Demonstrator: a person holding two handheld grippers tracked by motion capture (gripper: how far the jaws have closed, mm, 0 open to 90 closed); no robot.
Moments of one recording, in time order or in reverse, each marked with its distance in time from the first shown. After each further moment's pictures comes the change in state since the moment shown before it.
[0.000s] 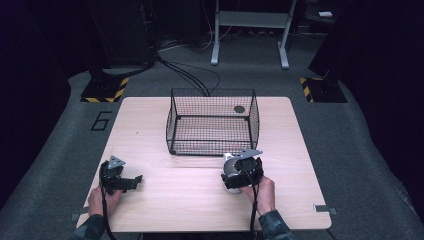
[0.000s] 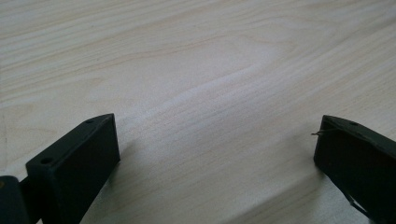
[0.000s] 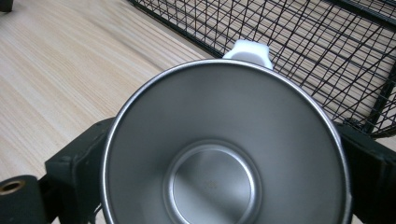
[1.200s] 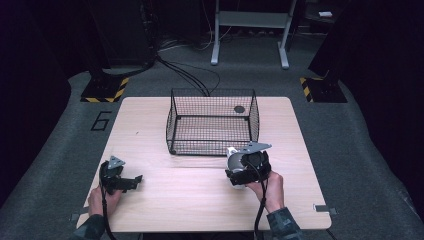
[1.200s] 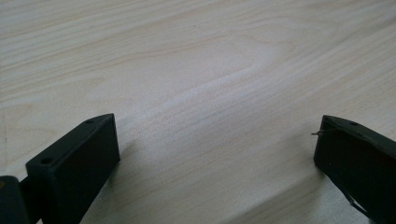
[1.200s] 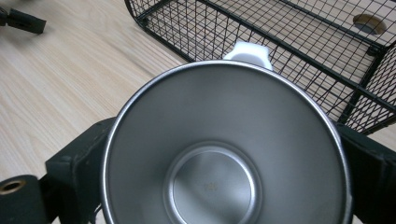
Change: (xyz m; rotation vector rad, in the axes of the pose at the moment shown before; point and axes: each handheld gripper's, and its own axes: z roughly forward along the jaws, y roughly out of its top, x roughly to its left) left arm 0.000 0.000 0.000 0.000 0.000 0.000; right arm -0.004 0.020 -0.040 -0.028 0.012 -0.030
